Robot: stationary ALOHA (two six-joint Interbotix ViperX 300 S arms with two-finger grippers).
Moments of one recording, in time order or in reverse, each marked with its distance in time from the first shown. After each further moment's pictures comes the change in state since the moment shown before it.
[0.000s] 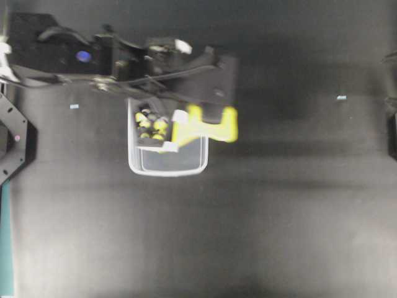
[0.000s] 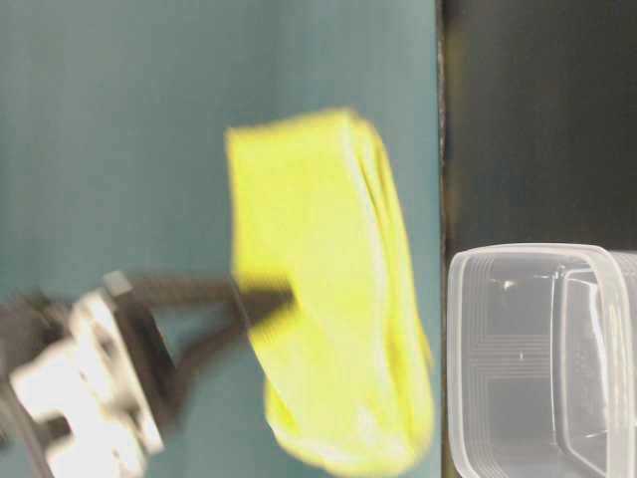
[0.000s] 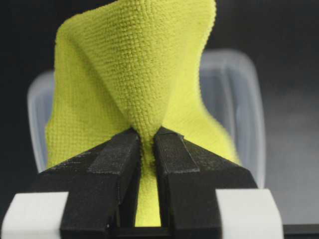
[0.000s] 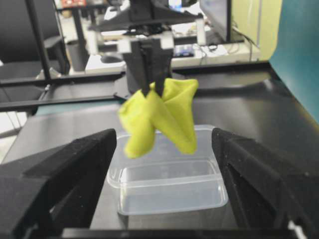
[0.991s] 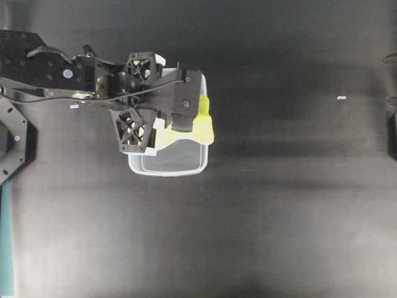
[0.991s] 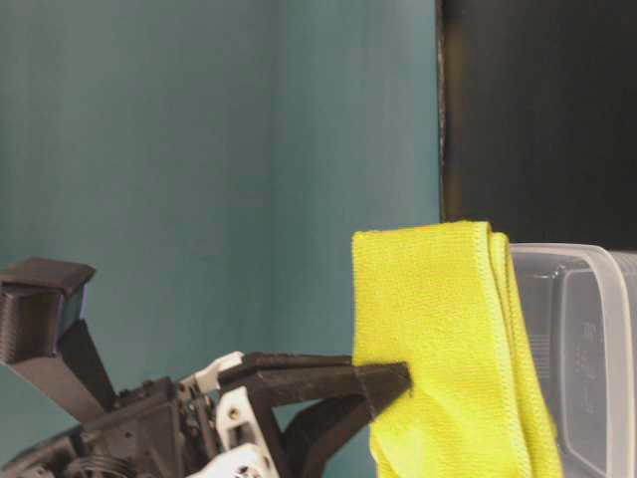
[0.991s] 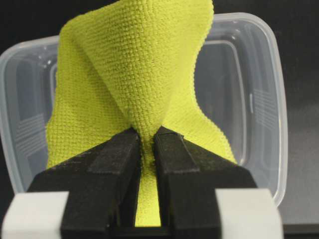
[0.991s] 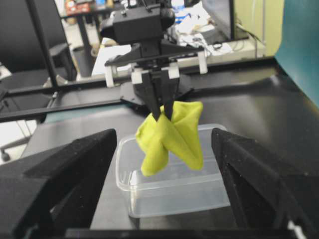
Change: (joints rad) left arm 0.000 -0.052 0.252 0.000 -0.239 0.006; right arm -0.002 -0.003 0.000 0.000 -0.002 0.058
